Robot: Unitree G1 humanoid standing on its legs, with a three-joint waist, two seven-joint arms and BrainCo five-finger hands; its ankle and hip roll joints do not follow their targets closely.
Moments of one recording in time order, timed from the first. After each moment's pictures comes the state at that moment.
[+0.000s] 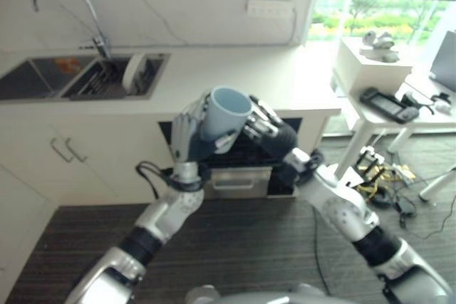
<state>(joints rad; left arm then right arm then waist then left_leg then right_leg) -0.29 0.49 -0.47 0.17 0.62 -0.19 0.99 -0.39 -0.39 0.54 -0.17 1.08 0.05 -0.08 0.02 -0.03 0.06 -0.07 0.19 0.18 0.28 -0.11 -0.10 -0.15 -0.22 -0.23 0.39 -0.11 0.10</state>
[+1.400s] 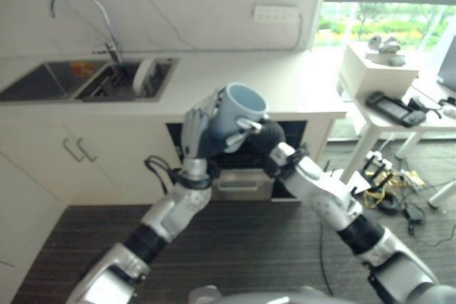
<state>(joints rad) -0.32 0.48 -0.52 0.09 0.61 -0.15 0.92 -0.48 -0.31 0.58 -0.08 0.96 0.10 -0.17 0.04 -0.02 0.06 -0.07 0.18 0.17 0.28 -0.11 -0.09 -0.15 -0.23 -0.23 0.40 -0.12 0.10</state>
